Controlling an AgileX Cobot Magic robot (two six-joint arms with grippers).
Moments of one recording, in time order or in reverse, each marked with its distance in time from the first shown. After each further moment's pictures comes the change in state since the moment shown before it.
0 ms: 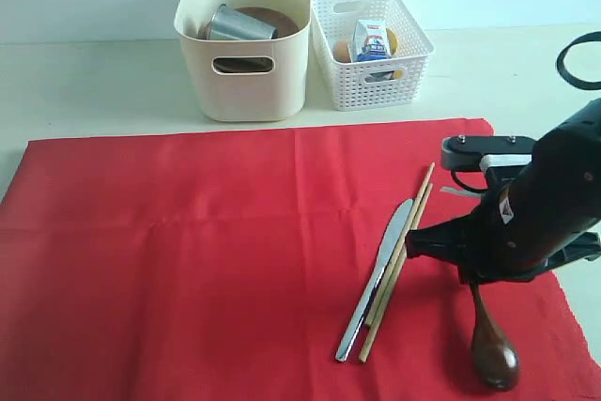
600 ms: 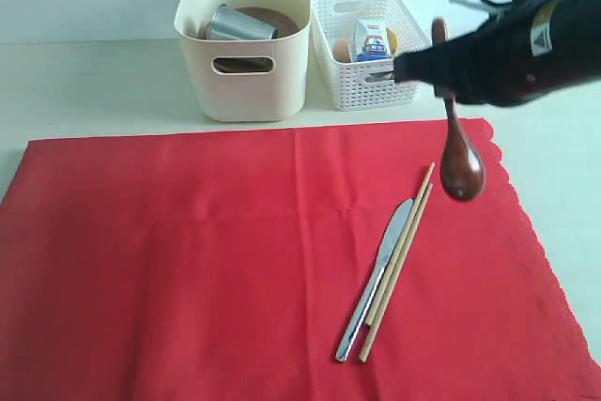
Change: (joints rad) left arm 0.000 0.000 0.000 0.000 0.000 0.000; right arm 0.000 -0.241 -0.259 -0.191 -0.032 -0.004
